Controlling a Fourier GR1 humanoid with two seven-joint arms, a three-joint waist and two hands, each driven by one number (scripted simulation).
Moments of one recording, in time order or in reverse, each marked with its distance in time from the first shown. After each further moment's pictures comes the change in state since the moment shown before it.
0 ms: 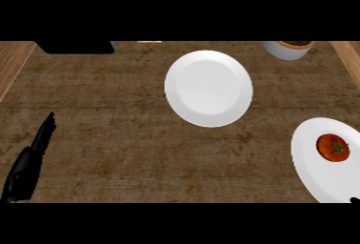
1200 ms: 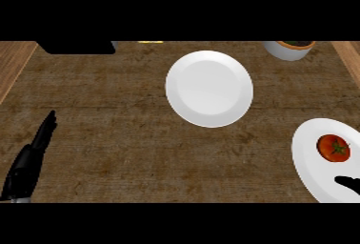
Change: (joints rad) left arm -0.005 -0.057 0.064 -0.025 -0.058 -0.072 0.032; right arm -0.322 -0.274 0.049 0.407 0.179 0.357 0.427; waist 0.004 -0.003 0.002
